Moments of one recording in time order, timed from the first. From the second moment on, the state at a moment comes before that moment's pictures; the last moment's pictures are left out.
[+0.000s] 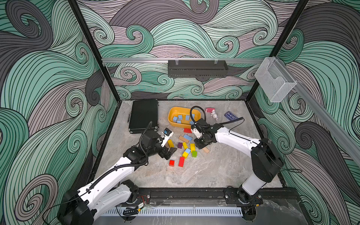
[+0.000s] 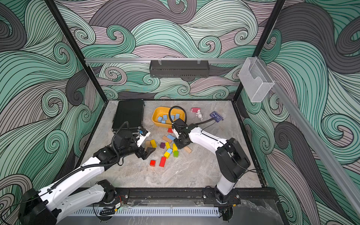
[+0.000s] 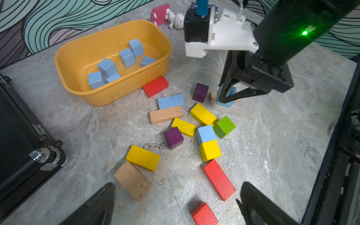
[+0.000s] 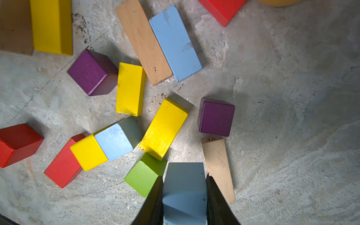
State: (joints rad) left arm -0.60 0.95 0.66 -0.34 0.17 0.10; right arm 0.67 1.66 1.17 -0.78 -0.02 0.07
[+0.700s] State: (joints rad) left arm -0.61 0.98 0.82 -0.26 -0.01 0.17; right arm 0.67 1.59 1.44 -0.80 0.01 0.11
